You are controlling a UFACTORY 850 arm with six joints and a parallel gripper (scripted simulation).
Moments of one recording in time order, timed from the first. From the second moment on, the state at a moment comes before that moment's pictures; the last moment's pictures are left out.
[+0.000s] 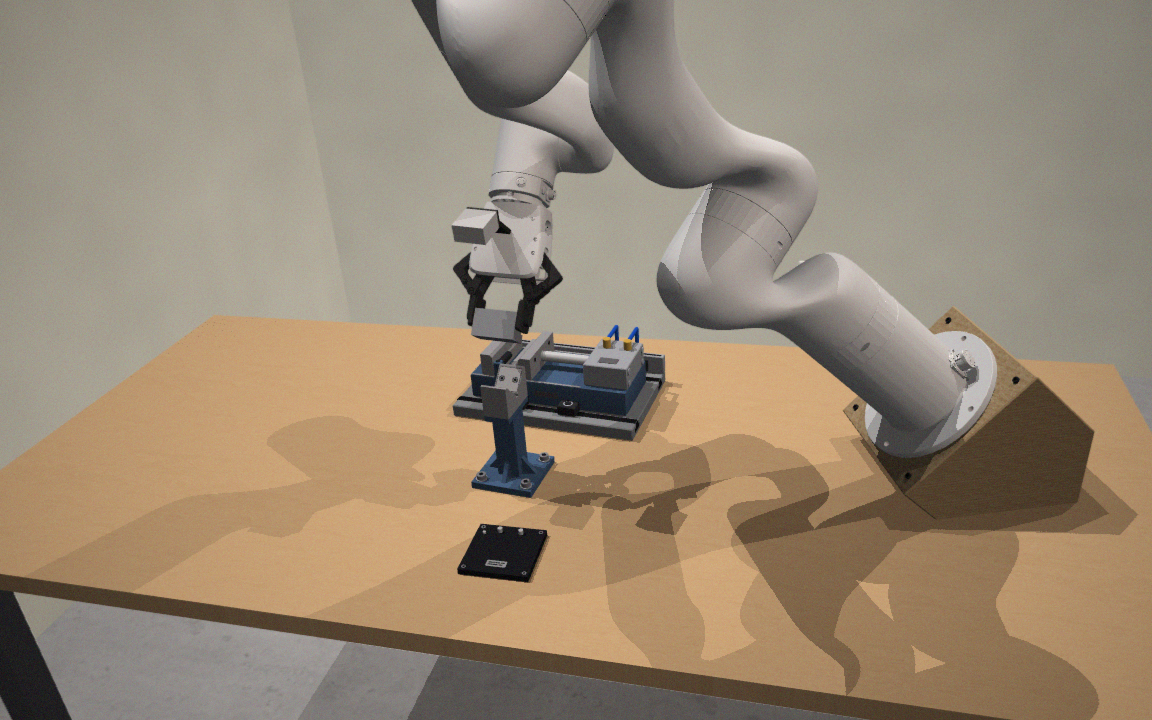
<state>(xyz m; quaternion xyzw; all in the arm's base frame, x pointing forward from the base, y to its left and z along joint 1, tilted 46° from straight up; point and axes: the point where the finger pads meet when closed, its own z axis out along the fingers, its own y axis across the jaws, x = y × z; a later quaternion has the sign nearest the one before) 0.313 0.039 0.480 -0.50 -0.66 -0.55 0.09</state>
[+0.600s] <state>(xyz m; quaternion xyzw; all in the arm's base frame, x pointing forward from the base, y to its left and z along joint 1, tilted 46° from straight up) 0.313 0.039 0.479 -0.46 -0.66 -0.58 0.13</state>
